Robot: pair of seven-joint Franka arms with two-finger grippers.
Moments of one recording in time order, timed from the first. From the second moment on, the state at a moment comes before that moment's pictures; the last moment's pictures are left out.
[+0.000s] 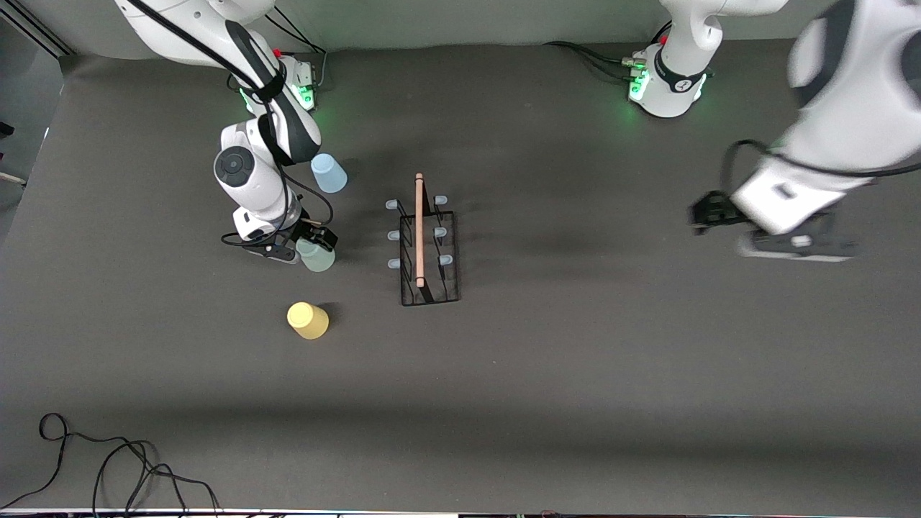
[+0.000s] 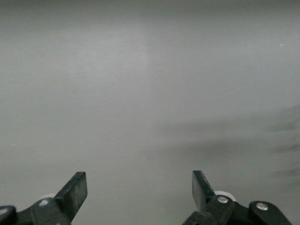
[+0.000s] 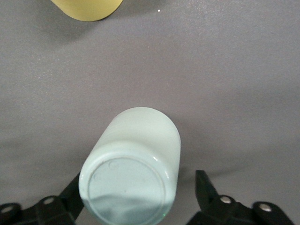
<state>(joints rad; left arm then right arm) -0.08 0.00 -0.05 -1.74 0.02 1.74 -0.04 0.42 0.20 -0.09 -2.55 0.09 2.77 0.56</state>
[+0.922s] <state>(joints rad) 0.10 -0.02 -0.07 -1.74 0.02 1.74 0.14 0.44 -0.12 -0.09 -2.44 0.10 2.30 0.66</state>
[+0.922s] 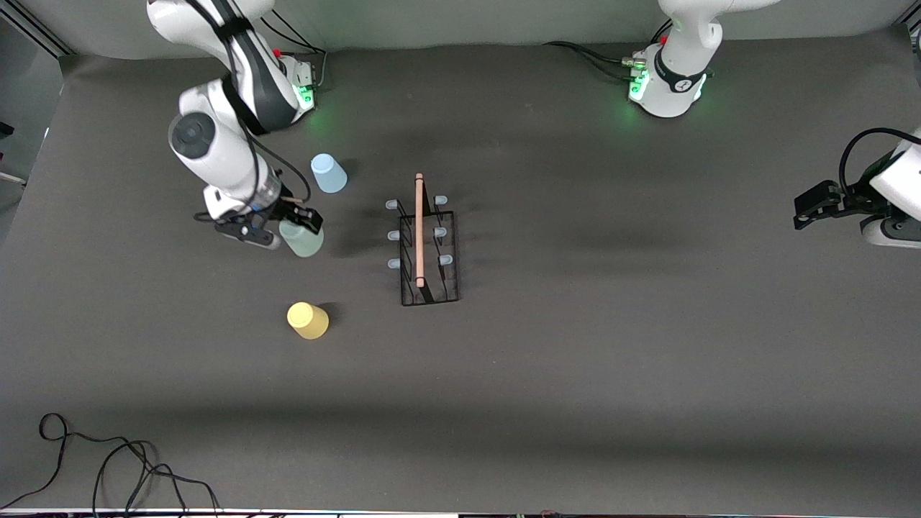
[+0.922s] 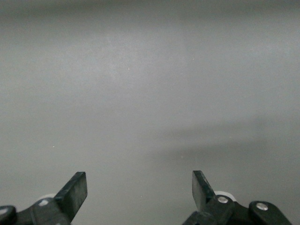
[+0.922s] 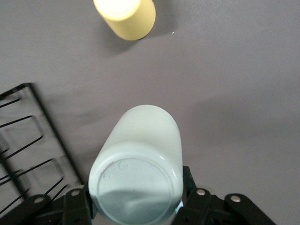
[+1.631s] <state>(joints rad) 0.09 -0.02 -0.10 -1.74 0.02 1.74 0.14 0.78 -0.16 -0.08 -2.42 0.10 2.33 1.16</state>
